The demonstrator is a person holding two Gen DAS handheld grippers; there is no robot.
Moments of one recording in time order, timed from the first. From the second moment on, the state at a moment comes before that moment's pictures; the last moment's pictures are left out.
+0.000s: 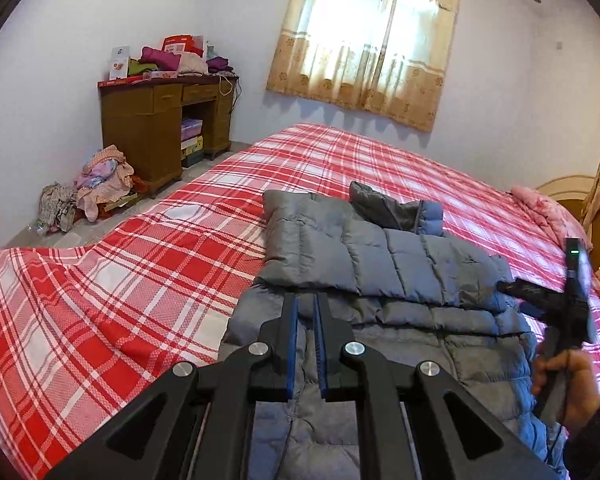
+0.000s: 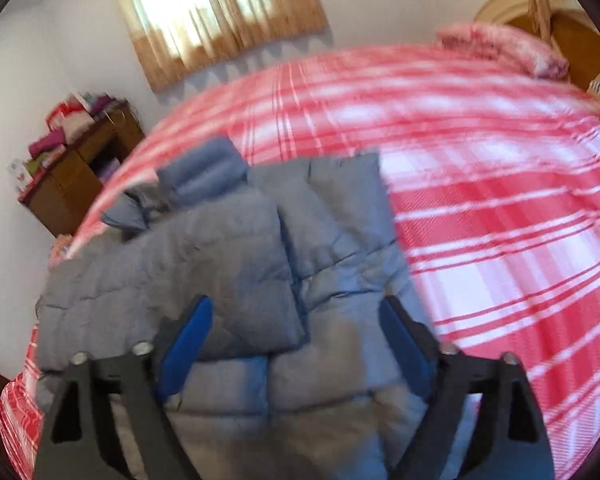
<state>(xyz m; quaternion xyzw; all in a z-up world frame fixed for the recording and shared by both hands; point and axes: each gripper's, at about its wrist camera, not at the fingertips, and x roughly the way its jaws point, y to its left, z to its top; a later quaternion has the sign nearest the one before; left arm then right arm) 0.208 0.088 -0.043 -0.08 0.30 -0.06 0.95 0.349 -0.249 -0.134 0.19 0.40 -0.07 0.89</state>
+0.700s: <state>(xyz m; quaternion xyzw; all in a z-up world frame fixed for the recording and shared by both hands) 0.248 0.099 -0.042 -0.08 0.31 -0.03 0.95 0.287 -0.227 -0.146 0.10 0.46 -0.01 0.88</state>
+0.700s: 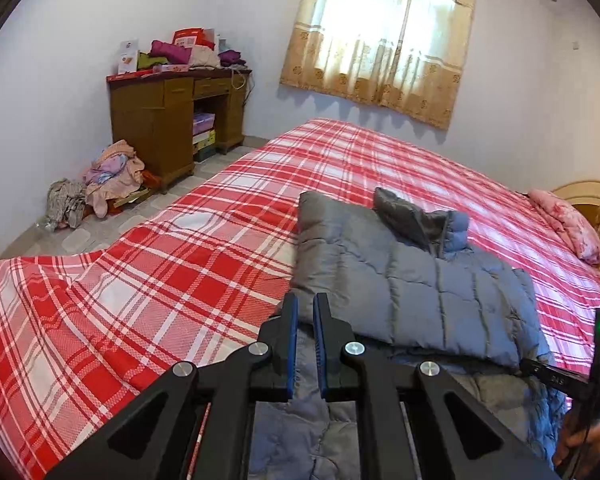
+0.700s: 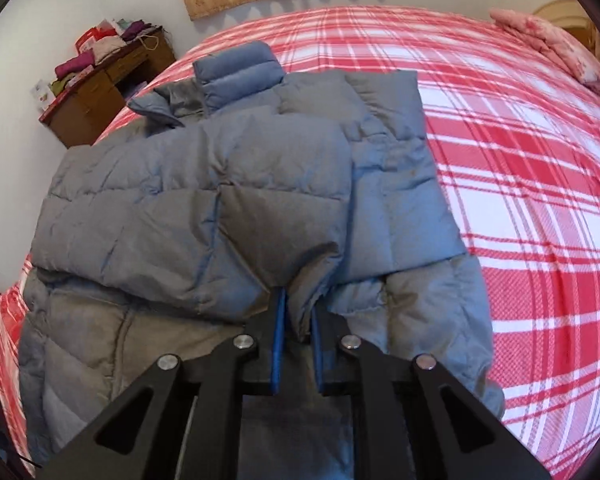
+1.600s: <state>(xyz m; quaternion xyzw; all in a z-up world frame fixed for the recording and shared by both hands) 0.394 0.031 -0.118 0.04 0.37 0.03 0.93 0.351 -0.219 -0.145 0.09 0.38 -0.05 0.92</state>
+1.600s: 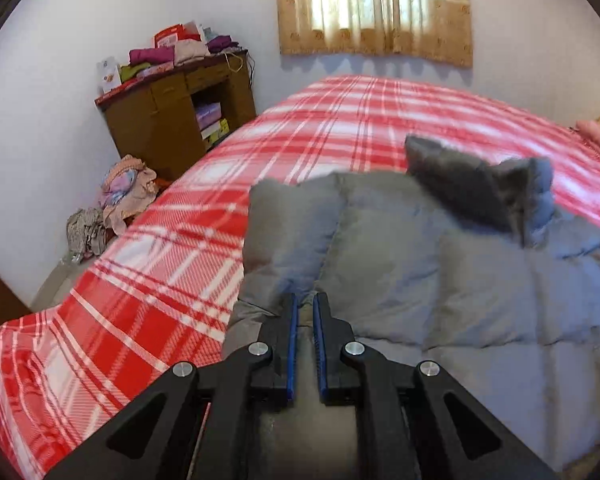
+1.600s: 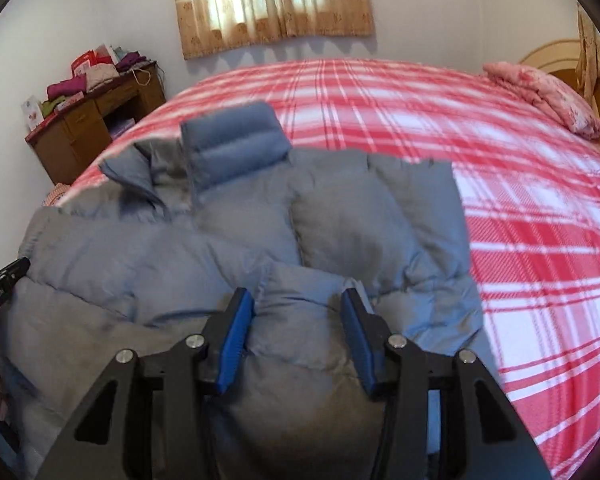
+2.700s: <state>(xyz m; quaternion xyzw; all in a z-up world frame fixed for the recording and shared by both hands) 0.401 0.025 -0.141 0.05 0.37 0.04 0.93 0.404 -0.238 -0.086 0.23 0.41 -0.02 0.88</state>
